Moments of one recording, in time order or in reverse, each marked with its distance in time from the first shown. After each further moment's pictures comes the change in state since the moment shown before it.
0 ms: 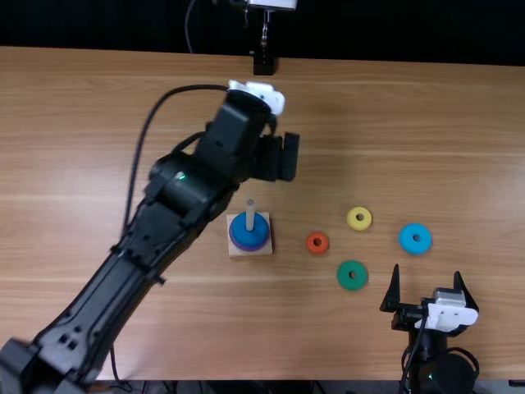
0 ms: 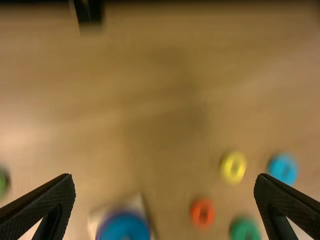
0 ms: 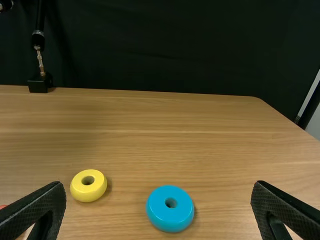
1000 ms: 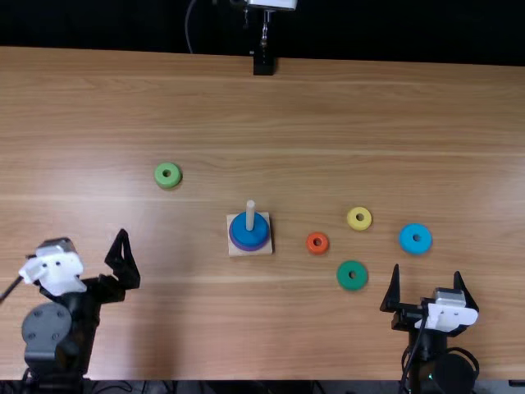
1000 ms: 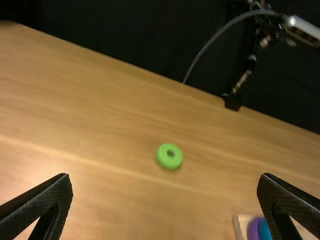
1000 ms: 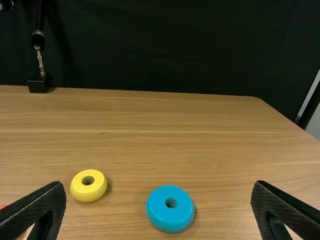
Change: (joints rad) left arm 0.518 -1.252 -1.384 0.528 0.018 0.020; right arm 0.000 0.000 0.000 0.000 0.000 0.000
